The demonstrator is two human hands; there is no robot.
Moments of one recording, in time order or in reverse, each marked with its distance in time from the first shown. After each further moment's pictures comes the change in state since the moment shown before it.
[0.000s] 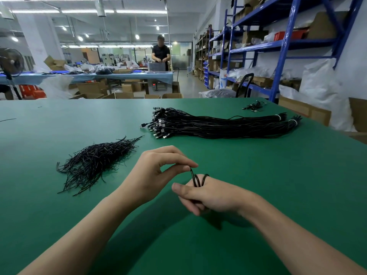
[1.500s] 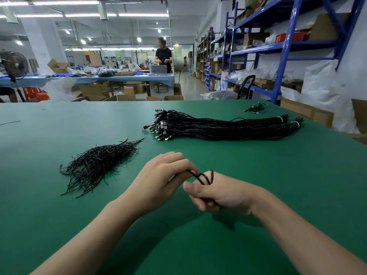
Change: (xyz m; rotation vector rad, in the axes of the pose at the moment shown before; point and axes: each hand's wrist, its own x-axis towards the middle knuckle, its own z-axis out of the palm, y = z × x) left_hand -0.003 0.011 0.004 0.240 -0.094 0.044; right_hand -0.003 0.004 -0.015 0.215 -0.050 0.014
